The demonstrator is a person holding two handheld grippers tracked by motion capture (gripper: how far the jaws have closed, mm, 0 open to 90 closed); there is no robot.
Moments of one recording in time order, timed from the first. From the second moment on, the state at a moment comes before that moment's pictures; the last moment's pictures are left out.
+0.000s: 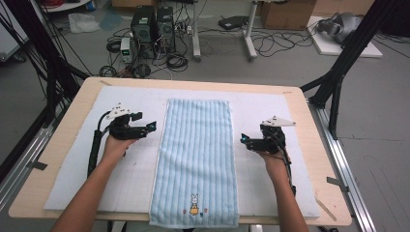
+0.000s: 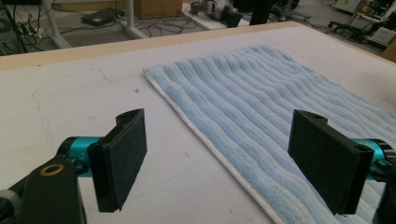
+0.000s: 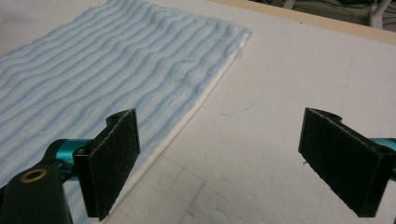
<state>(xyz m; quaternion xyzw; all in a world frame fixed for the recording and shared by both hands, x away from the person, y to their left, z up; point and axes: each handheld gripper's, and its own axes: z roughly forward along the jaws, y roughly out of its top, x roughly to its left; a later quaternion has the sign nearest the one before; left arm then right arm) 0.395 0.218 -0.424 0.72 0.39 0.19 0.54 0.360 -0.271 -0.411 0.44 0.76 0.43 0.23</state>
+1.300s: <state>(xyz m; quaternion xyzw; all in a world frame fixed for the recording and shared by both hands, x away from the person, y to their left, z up) 0.382 0.210 -0.422 0.71 0.38 0.18 0.56 0.346 -0.296 -0.403 0.45 0.73 0.46 0.23</state>
